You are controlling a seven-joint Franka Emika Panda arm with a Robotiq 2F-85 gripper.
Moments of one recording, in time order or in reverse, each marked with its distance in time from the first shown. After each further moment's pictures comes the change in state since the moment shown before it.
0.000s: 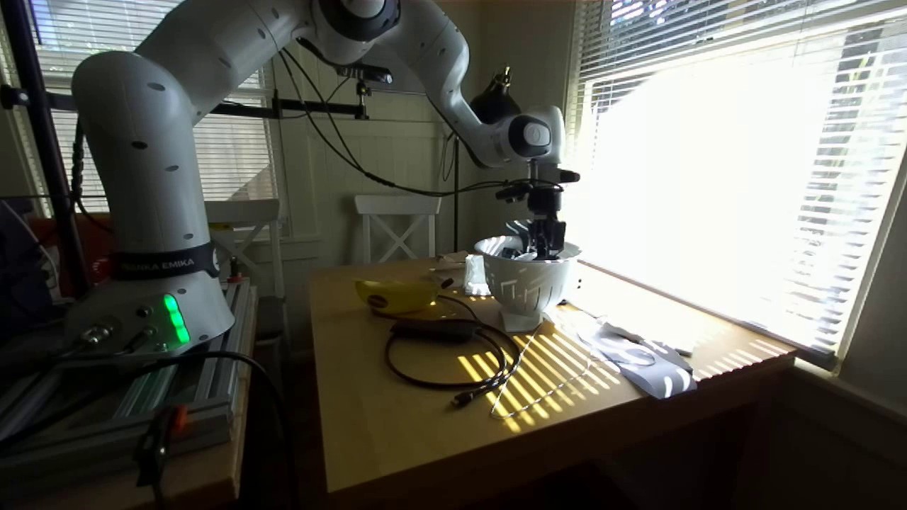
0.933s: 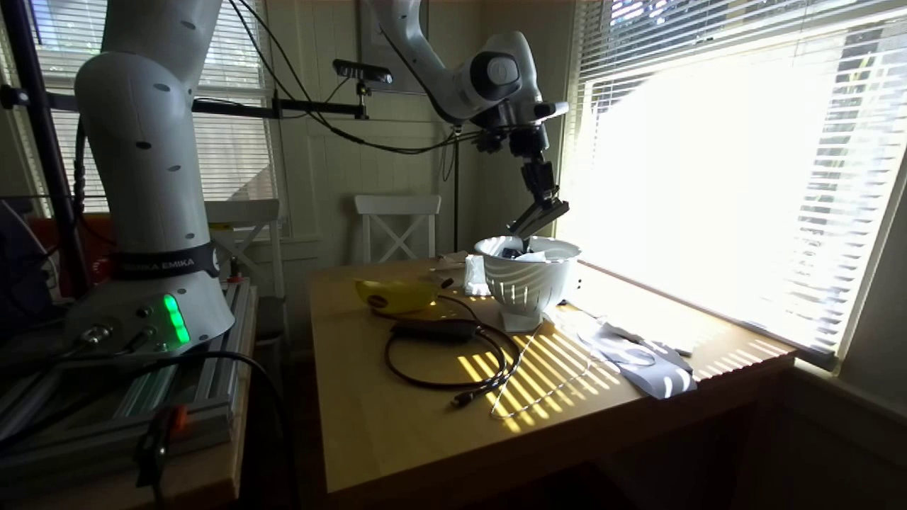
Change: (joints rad) arm 0.034 -0.464 -0.050 -0.499 -0.064 0.331 0.175
